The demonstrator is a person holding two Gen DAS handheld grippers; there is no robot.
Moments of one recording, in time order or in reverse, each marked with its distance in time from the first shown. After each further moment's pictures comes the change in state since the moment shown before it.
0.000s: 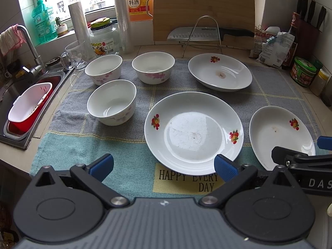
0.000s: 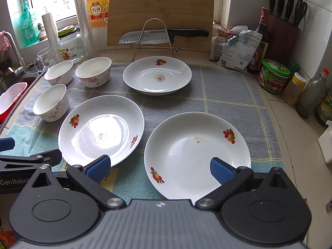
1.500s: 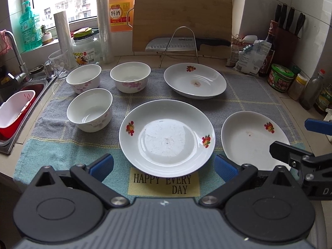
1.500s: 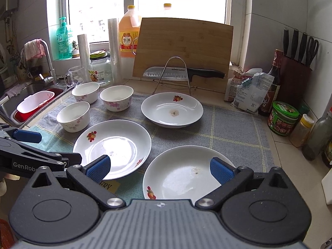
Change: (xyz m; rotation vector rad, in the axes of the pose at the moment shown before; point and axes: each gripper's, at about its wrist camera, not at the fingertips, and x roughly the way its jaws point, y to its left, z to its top) left arm -0.013 -0.015 -0.008 0.011 -0.064 -0.116; right arm -0.034 -0.033 -0.017 -0.165 -0.236 0.133
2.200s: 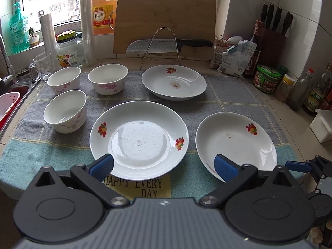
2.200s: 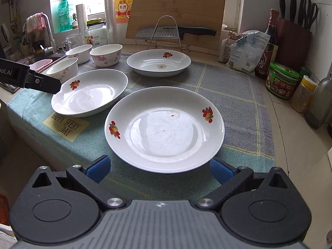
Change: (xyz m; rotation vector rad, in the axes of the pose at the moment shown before) left arm 0.009 -0.038 -0.007 0.003 -0.044 -0.058; right arm 0.024 -0.063 -0.083 -0.027 0.123 0.049
